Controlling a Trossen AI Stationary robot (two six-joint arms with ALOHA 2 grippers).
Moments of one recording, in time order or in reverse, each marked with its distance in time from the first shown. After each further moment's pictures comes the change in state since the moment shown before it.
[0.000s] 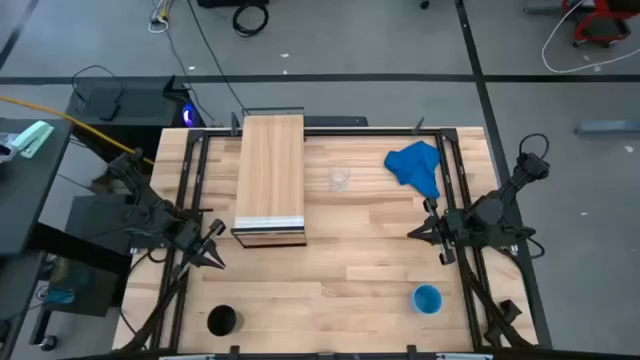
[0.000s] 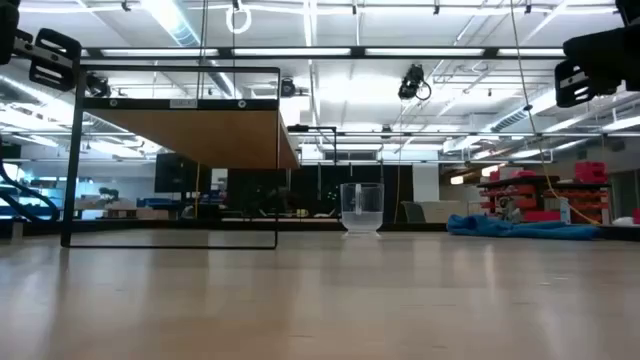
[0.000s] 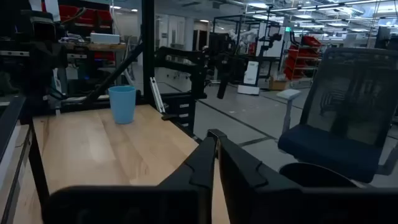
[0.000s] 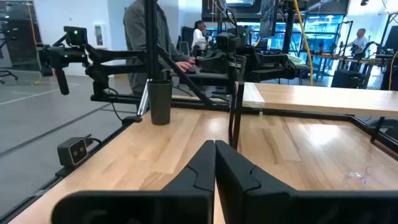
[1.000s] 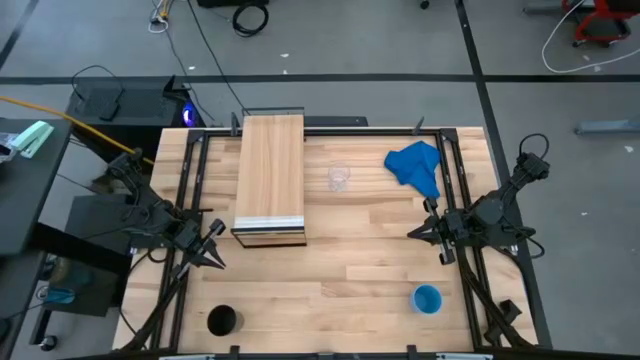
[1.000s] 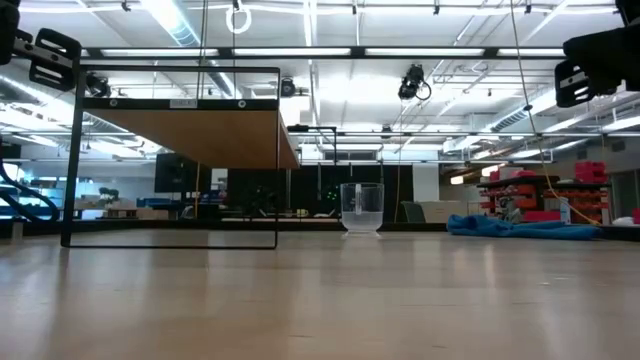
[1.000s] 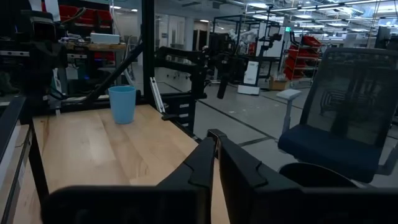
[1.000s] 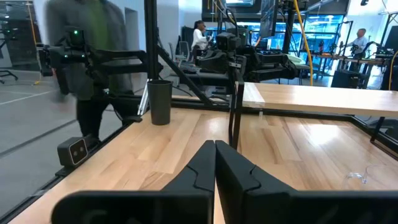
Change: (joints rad) left arm 0.000 0.000 0.000 0.000 0.000 0.000; right arm 0.000 0.000 0.000 0.000 0.000 0.000
